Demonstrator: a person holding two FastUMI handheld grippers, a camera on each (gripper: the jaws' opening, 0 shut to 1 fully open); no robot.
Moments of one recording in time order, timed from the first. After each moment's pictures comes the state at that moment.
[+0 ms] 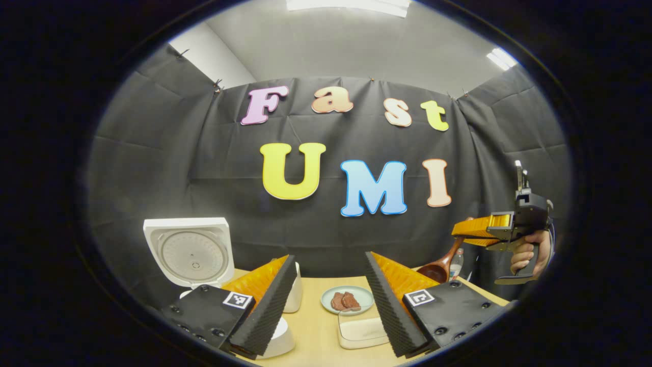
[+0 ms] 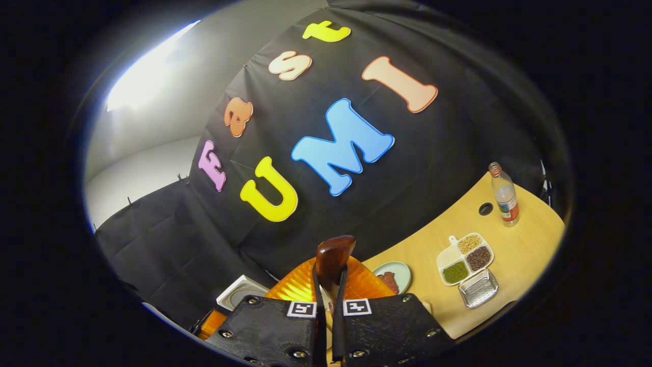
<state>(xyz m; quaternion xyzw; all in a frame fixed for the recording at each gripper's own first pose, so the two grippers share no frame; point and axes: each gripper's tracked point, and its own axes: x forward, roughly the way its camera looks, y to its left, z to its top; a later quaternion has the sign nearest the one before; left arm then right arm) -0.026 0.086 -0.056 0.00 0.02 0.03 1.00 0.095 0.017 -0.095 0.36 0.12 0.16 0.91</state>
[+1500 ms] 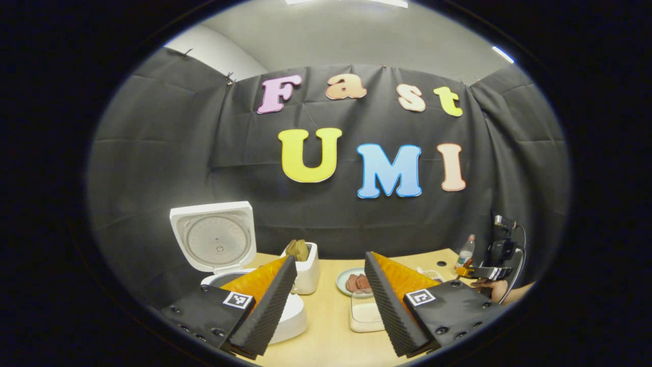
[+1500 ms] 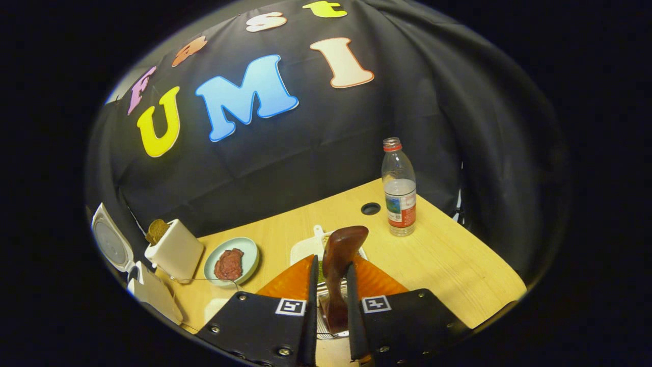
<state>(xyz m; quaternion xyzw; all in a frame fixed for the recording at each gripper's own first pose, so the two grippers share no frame) -0.063 0.100 -0.069 0.00 0.08 0.08 0.99 0.133 -0.103 -0.317 0.14 0.23 -0.08 0.96</state>
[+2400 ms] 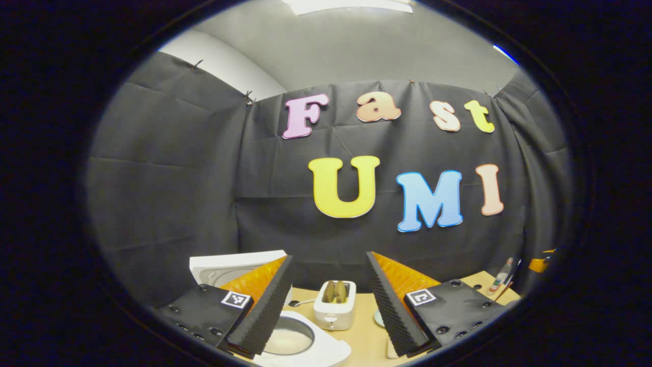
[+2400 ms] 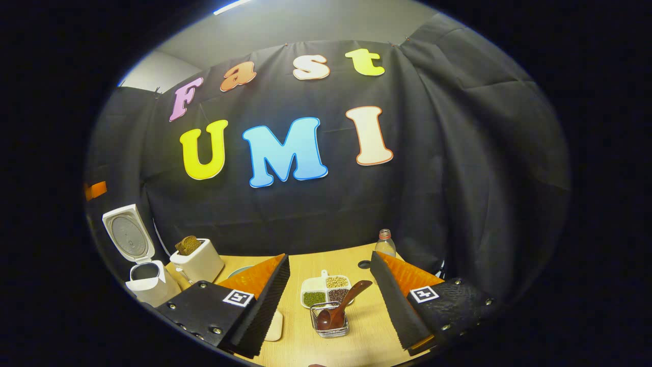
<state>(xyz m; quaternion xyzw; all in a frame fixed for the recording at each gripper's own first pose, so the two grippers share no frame) 0.017 0.230 0.020 0.04 0.00 0.16 0.99 0.053 -0.089 -0.137 0.05 0.09 -0.03 0.99</state>
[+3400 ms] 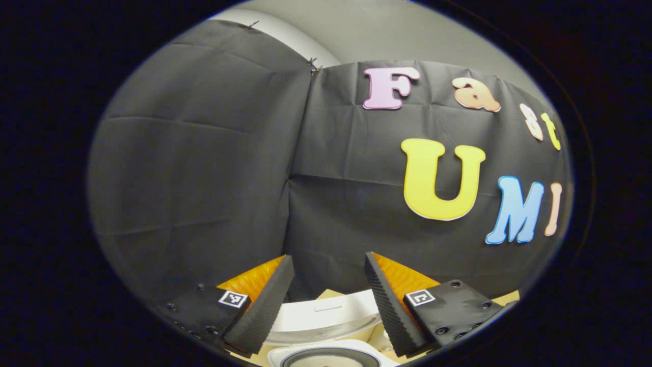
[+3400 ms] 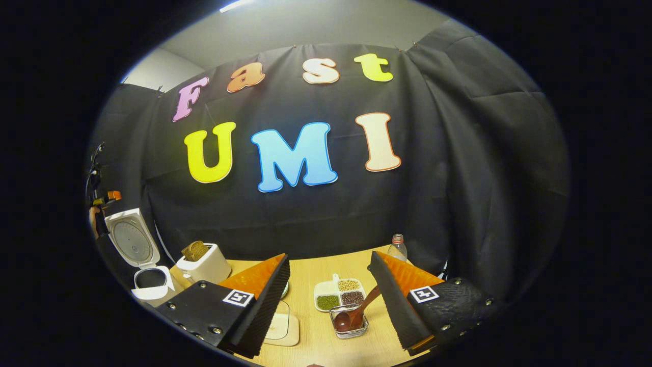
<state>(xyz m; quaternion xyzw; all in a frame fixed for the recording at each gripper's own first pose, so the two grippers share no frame) 0.124 0.492 -0.029 -0.04 0.06 0.28 0.96 0.050 -0.049 -0.119 0.05 0.09 -0.05 0.99</state>
